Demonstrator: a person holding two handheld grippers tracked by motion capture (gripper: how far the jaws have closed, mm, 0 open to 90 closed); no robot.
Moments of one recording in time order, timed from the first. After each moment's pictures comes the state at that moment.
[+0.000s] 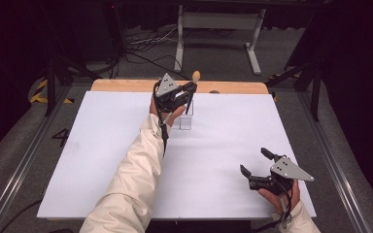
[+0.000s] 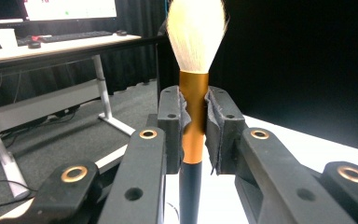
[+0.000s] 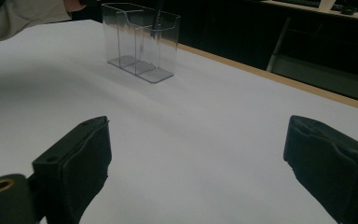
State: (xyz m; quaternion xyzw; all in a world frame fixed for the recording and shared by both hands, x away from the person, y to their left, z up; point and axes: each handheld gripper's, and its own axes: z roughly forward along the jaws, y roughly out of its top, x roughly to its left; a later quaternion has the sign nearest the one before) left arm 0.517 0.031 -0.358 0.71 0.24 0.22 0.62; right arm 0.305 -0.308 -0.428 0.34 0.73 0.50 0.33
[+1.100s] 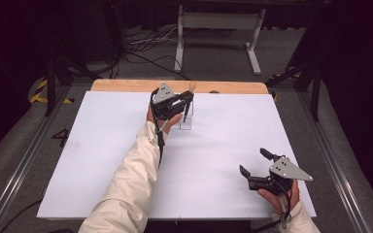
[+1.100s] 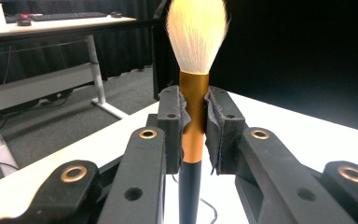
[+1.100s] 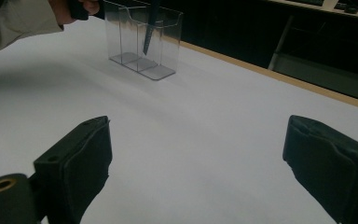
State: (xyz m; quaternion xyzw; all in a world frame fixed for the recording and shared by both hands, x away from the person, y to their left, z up) left arm 0.509 0.040 -0.381 0.72 0.25 0.20 0.61; right arm 0.306 -0.306 -0.428 0.33 0.73 0.49 0.33
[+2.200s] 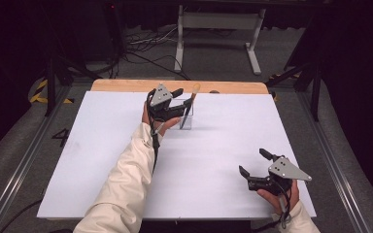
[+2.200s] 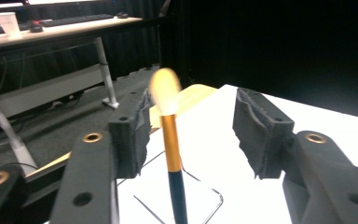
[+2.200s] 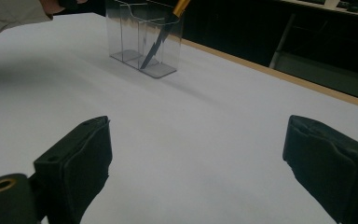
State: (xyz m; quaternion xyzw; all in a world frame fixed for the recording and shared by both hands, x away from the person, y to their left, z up) left arm 0.497 0.050 -0.372 0.73 0.24 0.24 0.60; right arm 0.306 -0.305 -0.429 0.33 0.74 0.49 0.33
